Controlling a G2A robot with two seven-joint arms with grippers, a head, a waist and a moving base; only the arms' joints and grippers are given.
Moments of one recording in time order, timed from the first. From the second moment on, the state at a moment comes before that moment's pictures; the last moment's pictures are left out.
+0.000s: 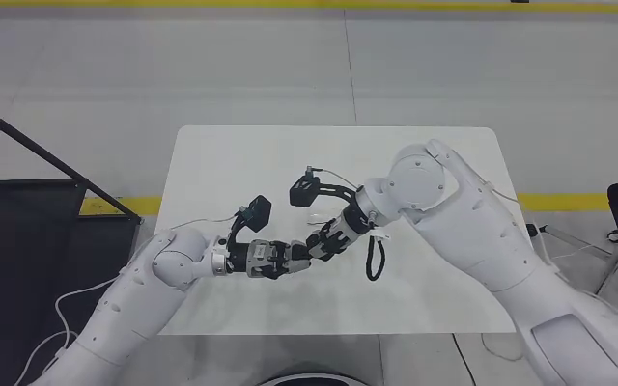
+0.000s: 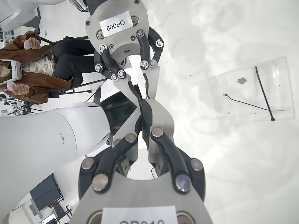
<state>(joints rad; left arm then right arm) 1.03 -0.96 -1.00 -1.47 0.16 -1.01 -0.66 -0.37 -1.21 0.64 -1.41 0.01 -0.23 1.51</state>
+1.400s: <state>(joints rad) 1.01 -0.94 -0.99 -1.44 0.22 -1.01 -0.48 -0.45 -1.17 0.75 -1.45 -0.01 -0.30 1.42</state>
